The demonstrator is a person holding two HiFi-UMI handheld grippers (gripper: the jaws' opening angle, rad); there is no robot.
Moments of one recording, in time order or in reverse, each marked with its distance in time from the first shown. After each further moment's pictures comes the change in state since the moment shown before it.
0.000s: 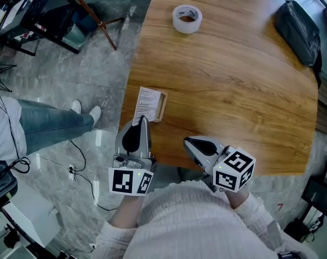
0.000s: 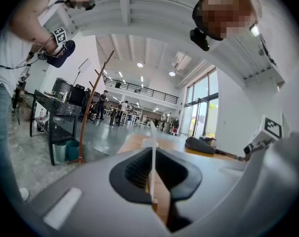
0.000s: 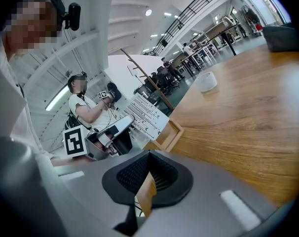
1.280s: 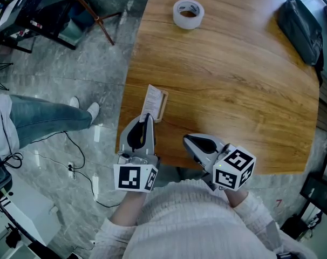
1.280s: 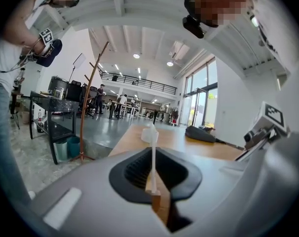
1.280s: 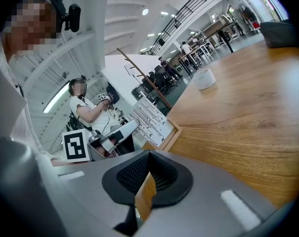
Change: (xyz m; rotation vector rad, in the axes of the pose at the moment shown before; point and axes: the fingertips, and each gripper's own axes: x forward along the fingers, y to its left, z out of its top) left arm 0.018 0.001 -0.030 0.049 0.106 -0.003; right arm 0.013 -0.010 0.001 0.031 0.006 -0.010
